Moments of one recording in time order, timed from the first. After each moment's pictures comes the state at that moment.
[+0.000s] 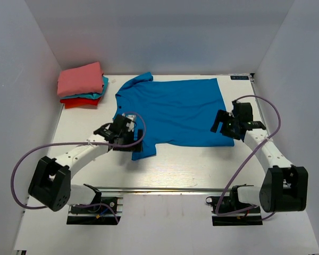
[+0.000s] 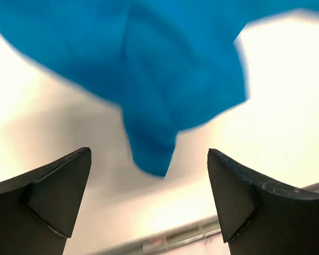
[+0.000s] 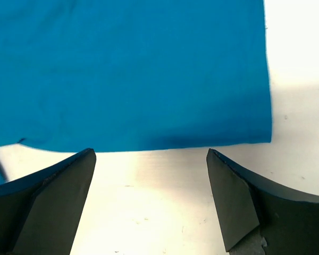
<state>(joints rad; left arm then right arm) -0.50 1.33 0.83 -0.50 0.05 -0.37 0.09 1.28 0.86 -0.49 -0.09 0.34</state>
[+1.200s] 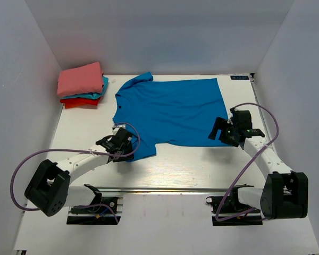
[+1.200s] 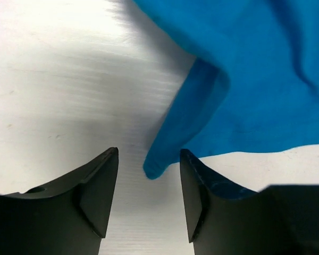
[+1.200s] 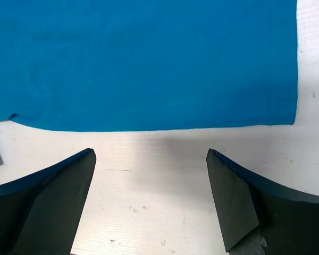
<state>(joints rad) -0.60 1.27 0.63 -0.49 -0.27 -0.68 0.09 1.20 0.73 -0.45 -0.16 0.34</state>
